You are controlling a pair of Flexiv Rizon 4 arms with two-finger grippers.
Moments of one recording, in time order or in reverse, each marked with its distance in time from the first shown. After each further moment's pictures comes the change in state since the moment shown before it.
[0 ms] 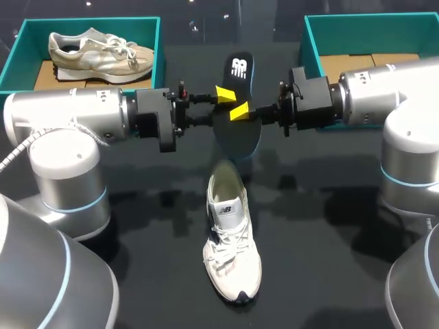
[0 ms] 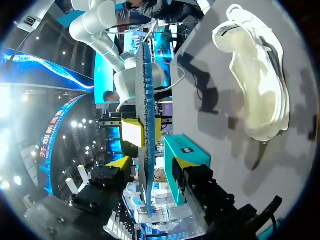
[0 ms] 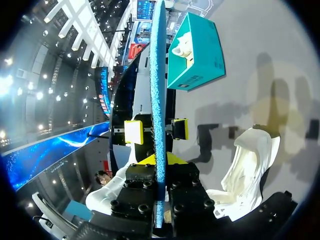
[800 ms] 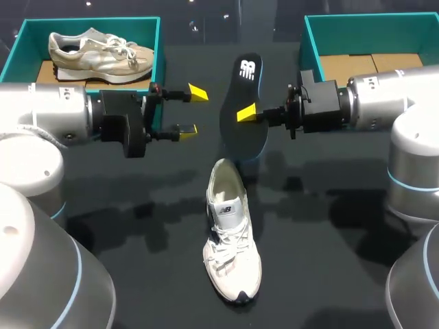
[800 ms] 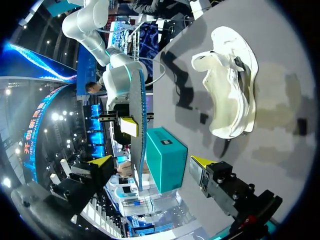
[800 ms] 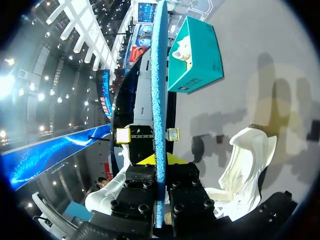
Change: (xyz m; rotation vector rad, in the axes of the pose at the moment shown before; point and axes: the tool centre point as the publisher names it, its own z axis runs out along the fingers) left arm 0.004 -0.010 -0.059 -0.079 0.187 -0.021; right arm -0.003 -0.002 -0.011 -0.024 0.009 0.001
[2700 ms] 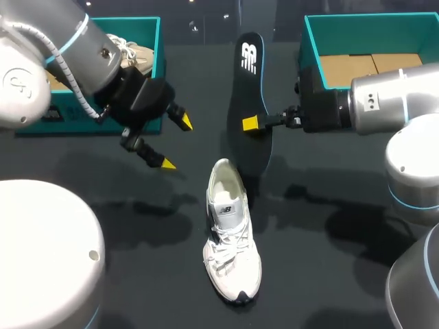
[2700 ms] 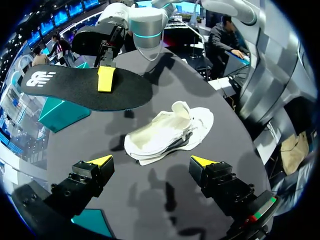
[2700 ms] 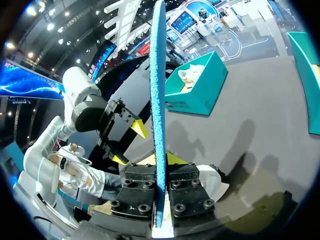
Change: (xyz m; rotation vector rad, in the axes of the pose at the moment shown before) left arm 0.061 -0.043 -0.042 -0.190 0.816 -1.116; right arm -0.038 0.010 -0.008 -0.073 -0.270 -0.572
